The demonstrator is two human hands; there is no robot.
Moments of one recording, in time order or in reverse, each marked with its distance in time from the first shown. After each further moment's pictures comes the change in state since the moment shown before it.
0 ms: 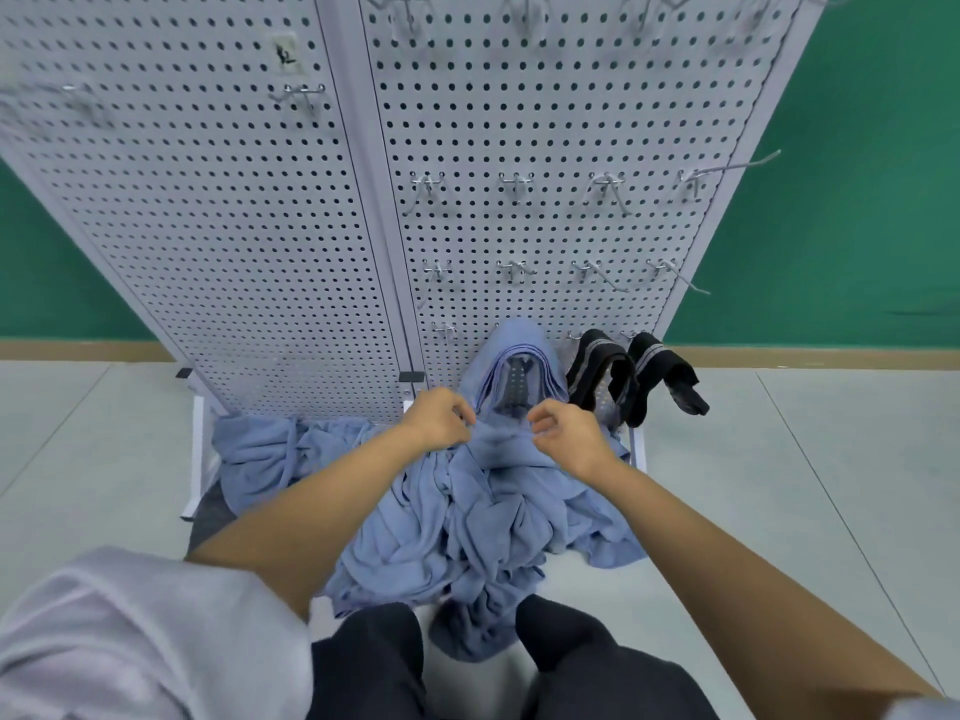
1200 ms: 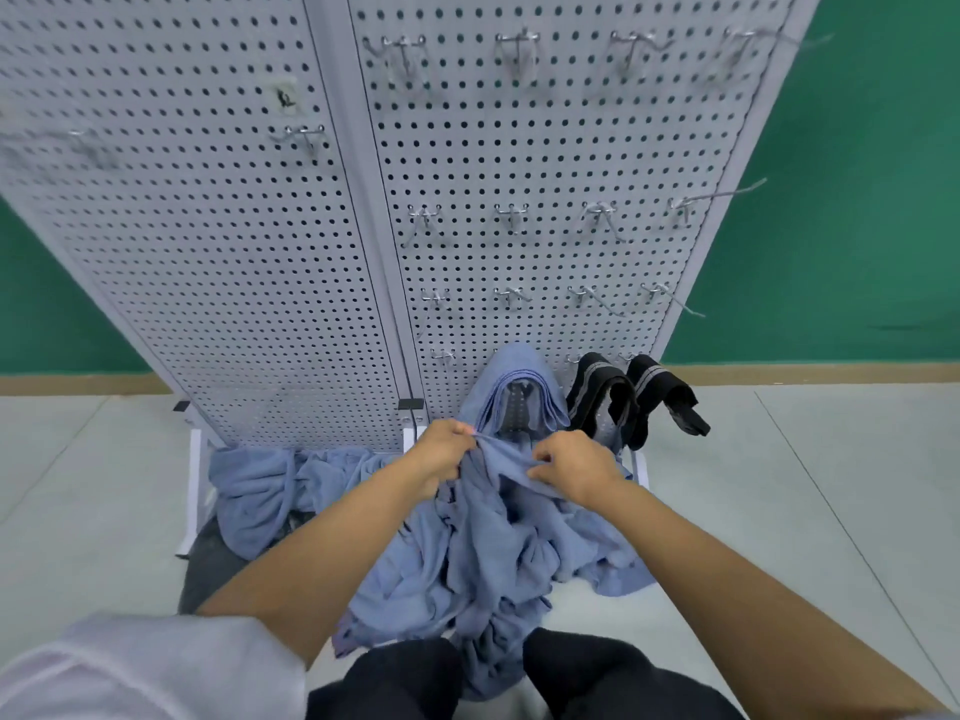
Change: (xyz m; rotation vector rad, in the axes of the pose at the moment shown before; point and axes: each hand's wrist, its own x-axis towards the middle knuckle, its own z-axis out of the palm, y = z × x) left_hand 0.005 -0.001 0.014 -0.627 -0.031 -0.240; right_hand -0.001 -0.014 -0.009 -0.550 -0.114 -0.035
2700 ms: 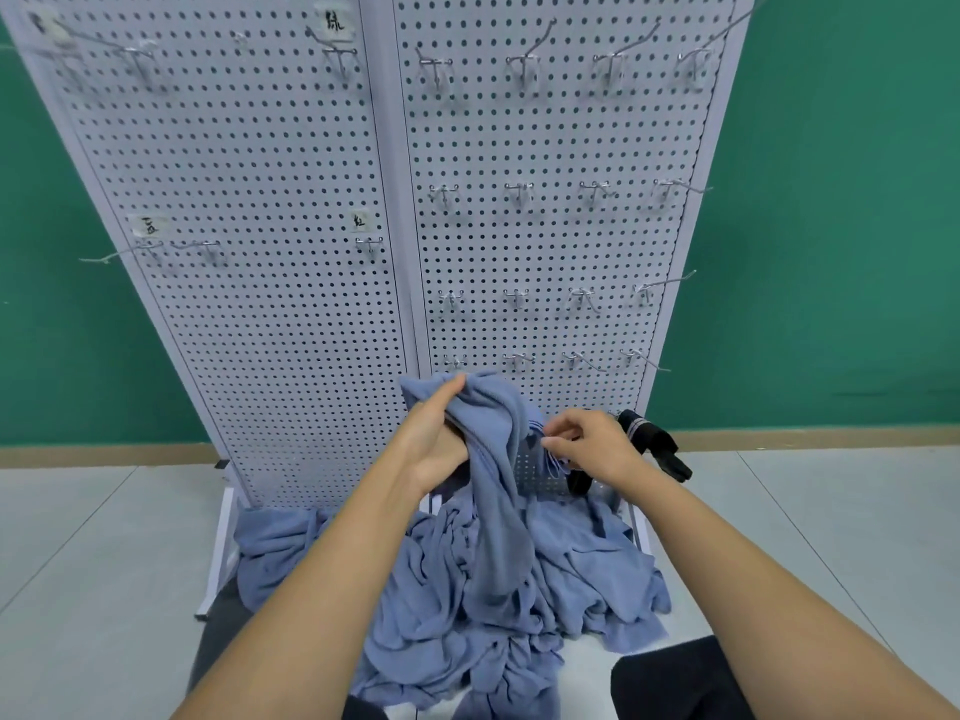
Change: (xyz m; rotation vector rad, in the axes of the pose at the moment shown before) left_hand -0.136 0.072 -0.040 -0.867 -0.315 0.350; right_hand -0.072 -0.041 -0.075 0.613 0.327 -0.063
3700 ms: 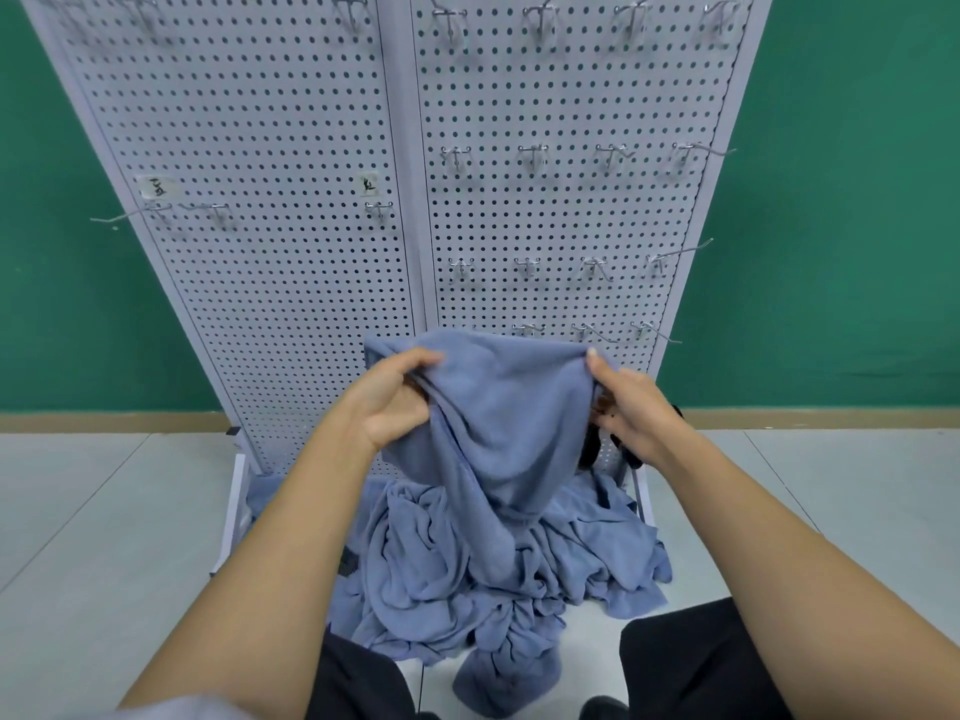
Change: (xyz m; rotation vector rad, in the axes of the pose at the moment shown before) left_hand -0.026 0.033 -0.022 0.029 0.052 -0.060; right_hand -0.011 -0.008 -0.015 0.792 0.092 0.192
